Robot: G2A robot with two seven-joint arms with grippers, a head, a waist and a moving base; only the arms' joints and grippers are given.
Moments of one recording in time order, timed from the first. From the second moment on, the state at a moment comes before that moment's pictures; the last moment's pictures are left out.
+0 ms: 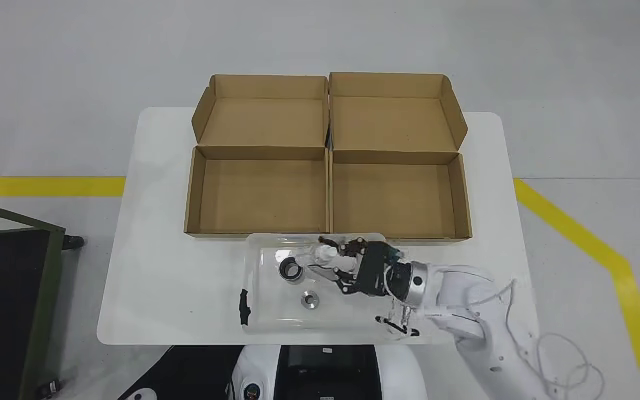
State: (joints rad) left arm -0.37 -0.34 -0.25 -1.16 3.07 0.41 0.06; right arm -1.36 -1.15 1.14 -1.97 -1.14 -0.73 0.16
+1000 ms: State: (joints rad) left arm -0.37 -0.34 -0.25 -1.16 3.07 0.41 0.06; right arm -1.15 -1.19 1.16 -1.99 -0.79 -0.68 -0.08
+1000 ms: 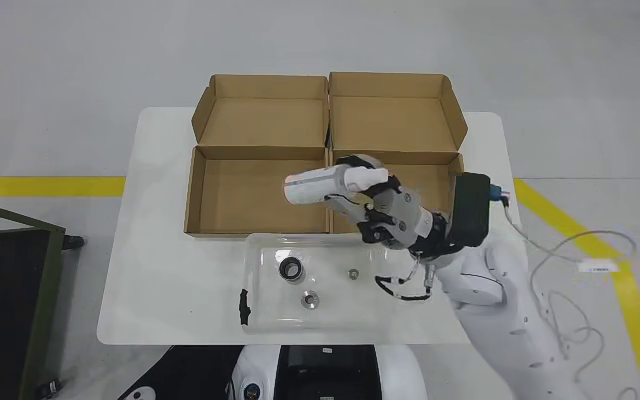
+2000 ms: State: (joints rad) left arm -0.37 -0.34 -0.25 -1.16 3.07 0.41 0.06; right arm -1.23 -1.19 1.32 -2.05 -0.70 -0.76 -0.19
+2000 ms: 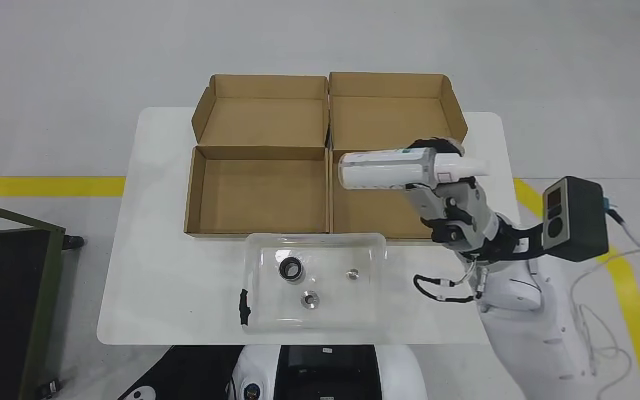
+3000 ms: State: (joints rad) left arm -0.37 -0.34 -0.25 -1.16 3.07 0.41 0.06; right arm -1.24 -1.18 1.29 -1.92 -0.88 -0.77 -0.02
